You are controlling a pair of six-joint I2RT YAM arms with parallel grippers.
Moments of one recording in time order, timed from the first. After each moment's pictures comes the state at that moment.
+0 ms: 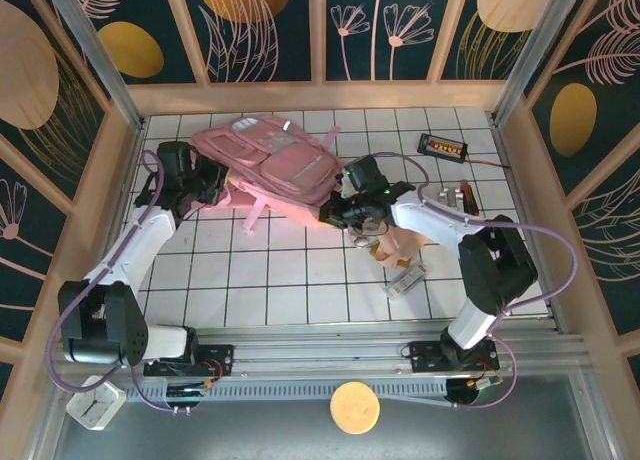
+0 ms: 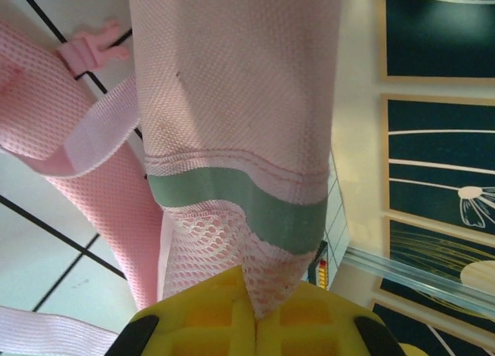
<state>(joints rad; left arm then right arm) -0.06 1.35 0.99 -0.28 0.31 -1.28 0.60 1.67 1.13 -0.39 -0.51 0.77</state>
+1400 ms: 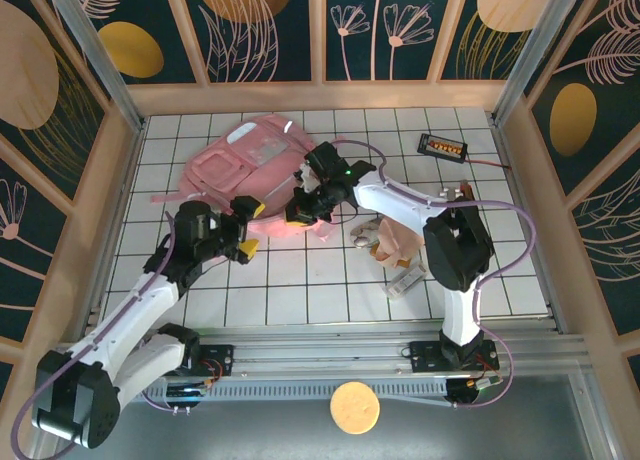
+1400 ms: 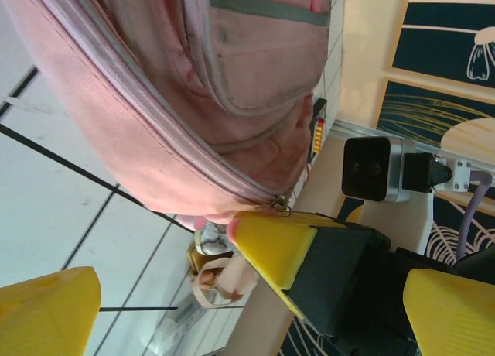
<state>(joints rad) -0.34 0.95 0.53 -0.11 0.39 -1.56 0.74 1.93 1.54 -0.61 -0.63 0.71</state>
